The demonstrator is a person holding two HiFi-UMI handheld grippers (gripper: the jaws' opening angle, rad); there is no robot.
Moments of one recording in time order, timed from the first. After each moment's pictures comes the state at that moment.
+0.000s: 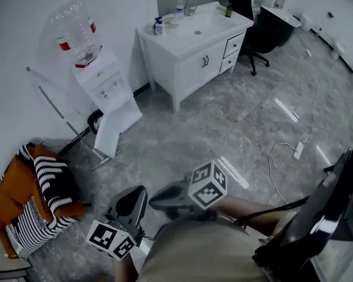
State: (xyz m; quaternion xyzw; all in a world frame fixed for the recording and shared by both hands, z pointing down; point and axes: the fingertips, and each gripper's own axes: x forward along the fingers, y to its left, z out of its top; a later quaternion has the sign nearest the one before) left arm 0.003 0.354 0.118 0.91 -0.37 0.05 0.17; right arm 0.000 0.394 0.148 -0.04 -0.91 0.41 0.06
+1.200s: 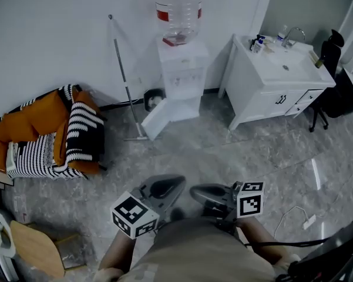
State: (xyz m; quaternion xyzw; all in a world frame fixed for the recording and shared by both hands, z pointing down) left arm -0.050 0.278 0.136 0.89 -0.41 0.06 0.19; right arm -0.030 0.296 0.157 -0.03 -0.89 0.46 0.03
